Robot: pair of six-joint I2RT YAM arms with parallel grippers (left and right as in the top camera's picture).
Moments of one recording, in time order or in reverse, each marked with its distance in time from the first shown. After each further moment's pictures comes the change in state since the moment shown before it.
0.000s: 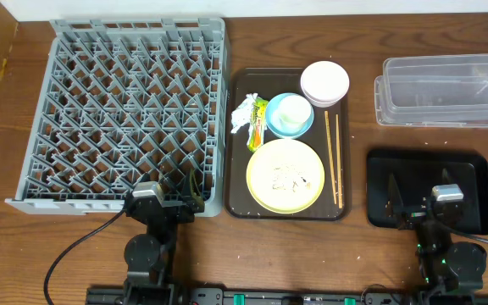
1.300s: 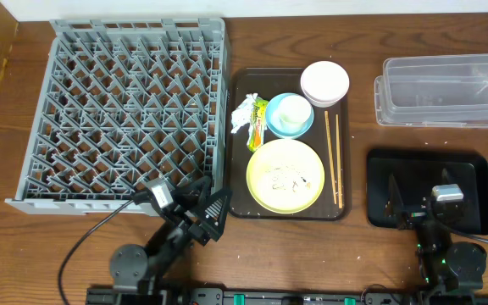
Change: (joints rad) left arm 0.000 0.055 0.172 0.022 0.678 -0.599; right arm 0.000 0.000 0.000 0.000 0.000 0.000
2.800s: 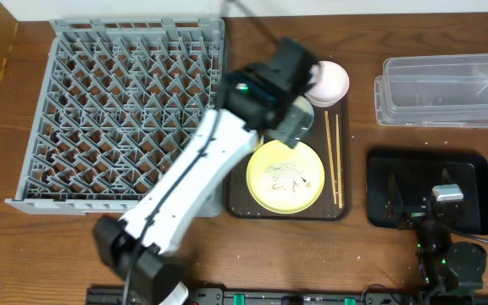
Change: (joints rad) left arm -0.597 1.701 1.625 -1.090 -0.808 0.901; right arm 0.000 0.000 0.000 0.000 0.001 0.000
